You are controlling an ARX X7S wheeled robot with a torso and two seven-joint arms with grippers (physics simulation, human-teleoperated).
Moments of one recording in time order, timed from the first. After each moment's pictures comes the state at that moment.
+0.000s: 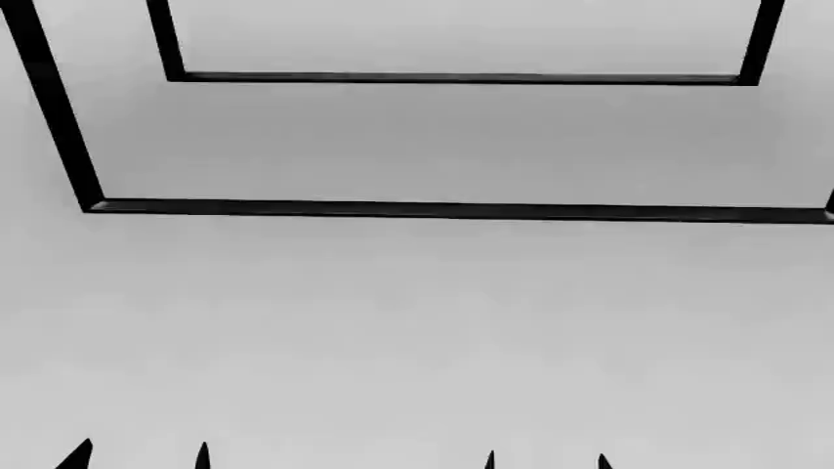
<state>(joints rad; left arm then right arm) 0.00 0.00 0.00 0.00 0.00 0.00 0.00 0.00 0.00 0.00 0.00 0.00 0.00 0.00</state>
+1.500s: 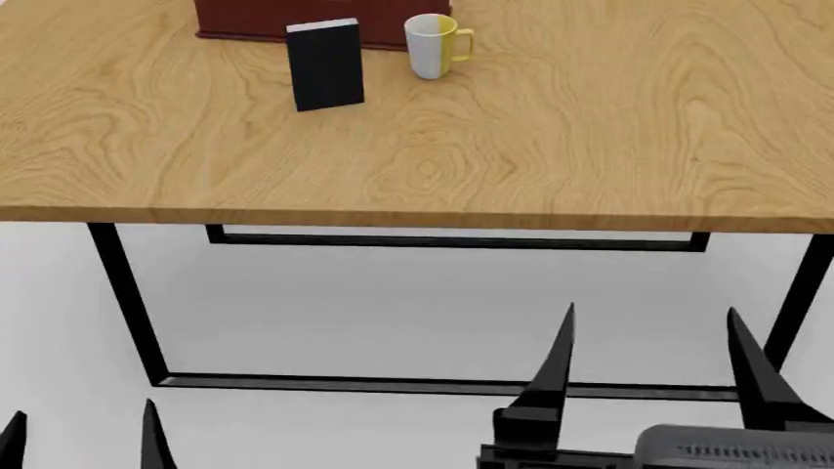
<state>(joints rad) -0.03 -0.07 0.09 -0.16 -0.07 0.45 -0.20 0.09 0.21 -0.03 -0.86 0.10 0.70 0.20</state>
